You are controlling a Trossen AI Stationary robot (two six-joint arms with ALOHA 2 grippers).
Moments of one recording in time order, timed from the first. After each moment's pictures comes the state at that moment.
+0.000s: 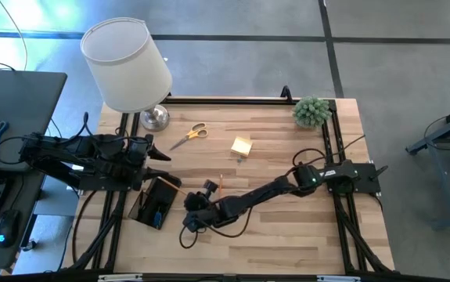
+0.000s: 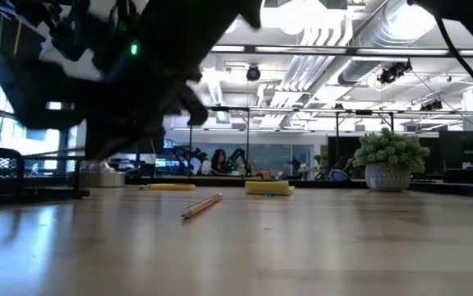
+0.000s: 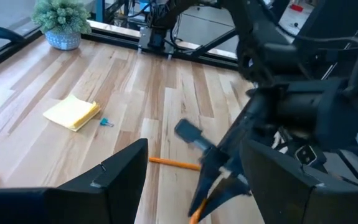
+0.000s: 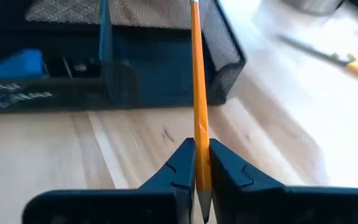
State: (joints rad) left arm -0.03 0.44 0.51 -0.39 -0.05 -0.26; right arm 0.35 2.53 2.10 -0.44 0.73 0.48
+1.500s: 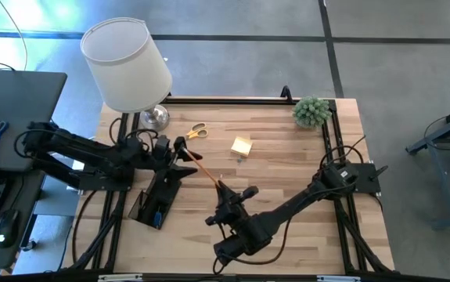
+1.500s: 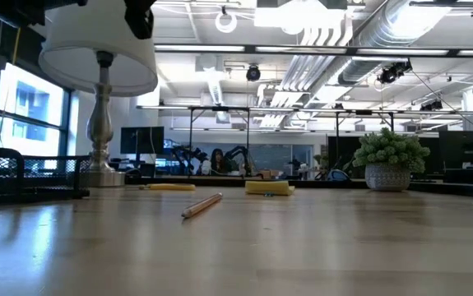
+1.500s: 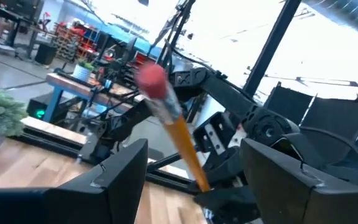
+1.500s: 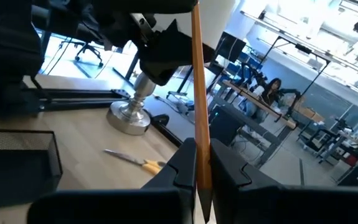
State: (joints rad) left arm -0.03 1.01 0.45 0.77 -0.03 -0.43; right arm 0.55 2.27 2.10 -1.01 1.53 0.72
